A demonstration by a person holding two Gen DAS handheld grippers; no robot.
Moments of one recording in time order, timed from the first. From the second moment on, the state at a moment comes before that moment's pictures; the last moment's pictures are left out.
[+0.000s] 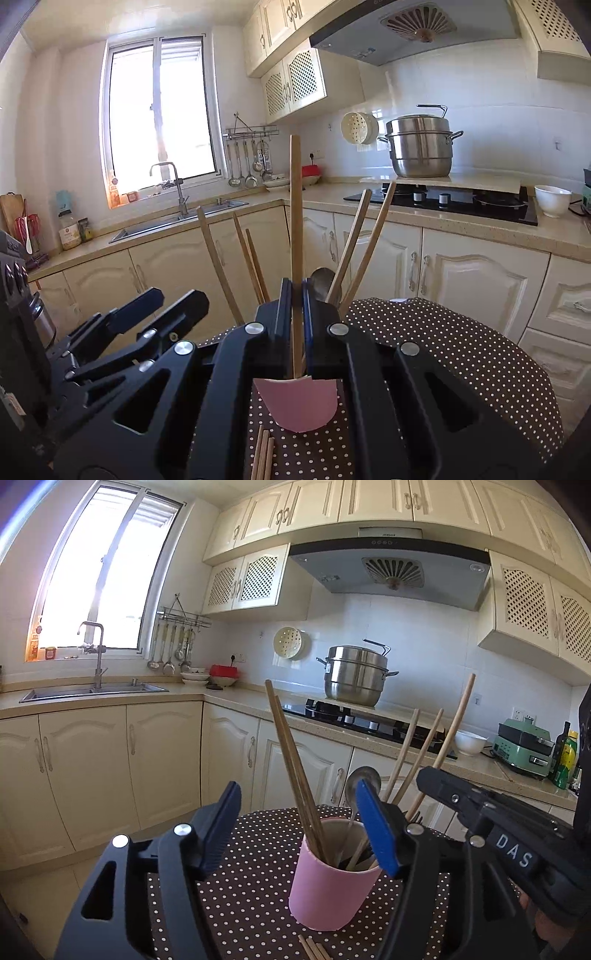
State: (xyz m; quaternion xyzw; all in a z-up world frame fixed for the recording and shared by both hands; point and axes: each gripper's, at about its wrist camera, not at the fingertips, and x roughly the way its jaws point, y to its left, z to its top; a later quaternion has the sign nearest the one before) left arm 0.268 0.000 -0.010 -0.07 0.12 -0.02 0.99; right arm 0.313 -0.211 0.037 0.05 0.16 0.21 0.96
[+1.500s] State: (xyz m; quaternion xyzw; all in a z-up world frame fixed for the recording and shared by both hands) left arm 0.195 -0.027 -0.019 -0.05 0.26 -0.03 0.96; right arm 0.236 -0.262 0.021 0.03 0.21 0.19 0.96
